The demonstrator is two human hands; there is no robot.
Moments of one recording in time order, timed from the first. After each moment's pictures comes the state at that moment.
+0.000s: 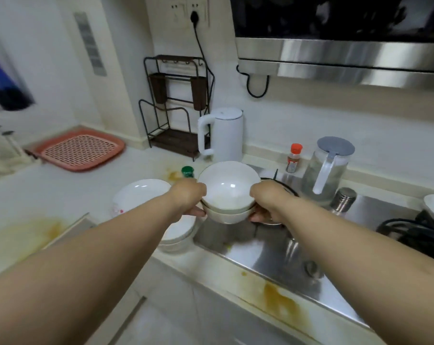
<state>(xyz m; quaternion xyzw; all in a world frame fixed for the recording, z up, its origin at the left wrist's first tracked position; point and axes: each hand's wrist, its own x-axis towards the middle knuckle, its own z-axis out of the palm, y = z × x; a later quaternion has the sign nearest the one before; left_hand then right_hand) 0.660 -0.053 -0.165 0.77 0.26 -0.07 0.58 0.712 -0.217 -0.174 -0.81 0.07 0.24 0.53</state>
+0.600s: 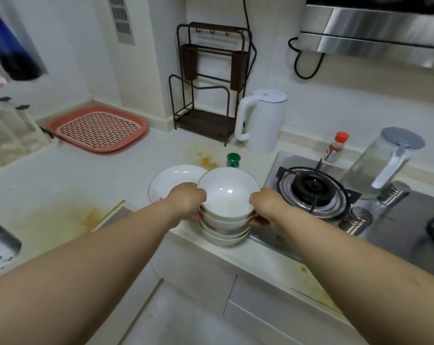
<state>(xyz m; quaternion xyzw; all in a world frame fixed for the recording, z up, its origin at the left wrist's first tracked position) 0.626 0.114 -0.210 0.78 0.28 -0.11 0.54 0.685 -0.053 -0.225 -0.84 0.11 0.24 0.47</state>
